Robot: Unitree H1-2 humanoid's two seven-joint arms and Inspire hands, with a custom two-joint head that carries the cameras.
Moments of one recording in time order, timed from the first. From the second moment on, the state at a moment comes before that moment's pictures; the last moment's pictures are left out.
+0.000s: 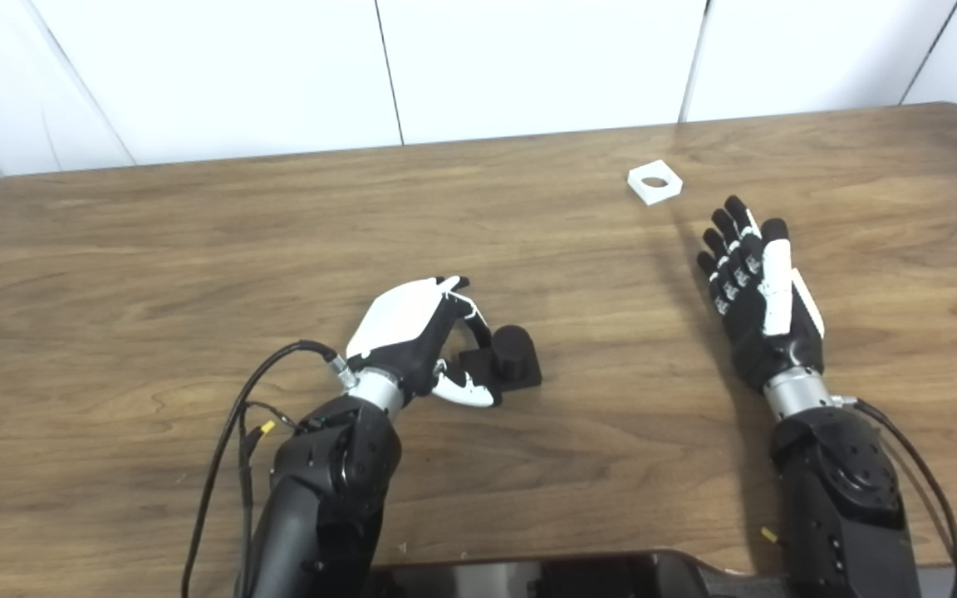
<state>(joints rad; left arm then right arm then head) -0.17 -0.14 -0.40 -0.27 1.29 0.46 -0.61 -0.07 -0.22 -0.23 -0.01 0.38 0.12 0.16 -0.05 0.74</state>
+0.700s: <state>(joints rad) -0.15 -0.14 -0.39 -0.27 1.27 0.46 -0.59 -0.31 -0.27 -0.17 -0.08 0.35 0.38 0.14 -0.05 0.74</state>
